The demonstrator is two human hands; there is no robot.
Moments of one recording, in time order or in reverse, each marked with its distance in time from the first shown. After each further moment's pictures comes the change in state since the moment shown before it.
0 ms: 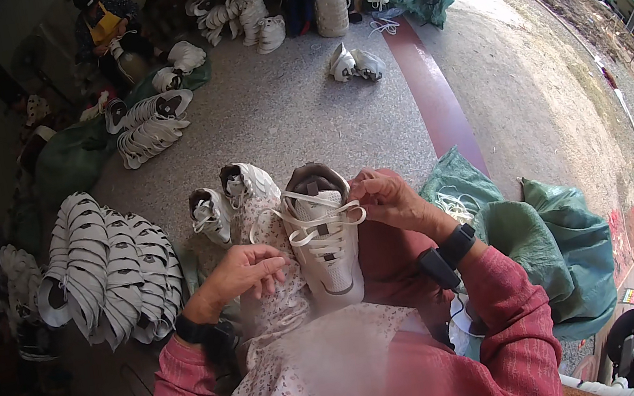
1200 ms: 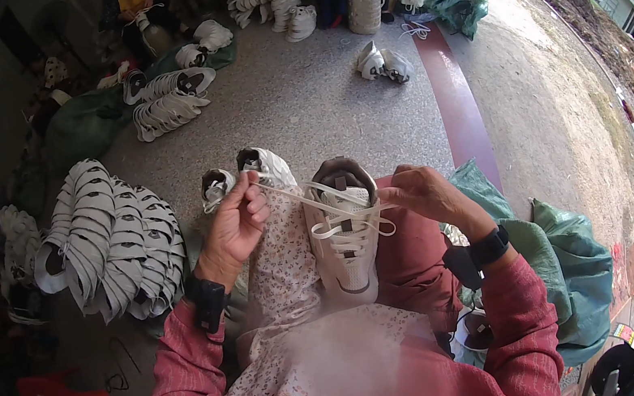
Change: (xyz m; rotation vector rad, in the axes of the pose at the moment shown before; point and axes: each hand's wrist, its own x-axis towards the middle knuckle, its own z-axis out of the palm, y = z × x) left_hand 0.039 0.000 -0.034 -1.179 0.180 0.415; right_hand 0.019 -0.025 -0.019 -0.489 -0.056 0.214
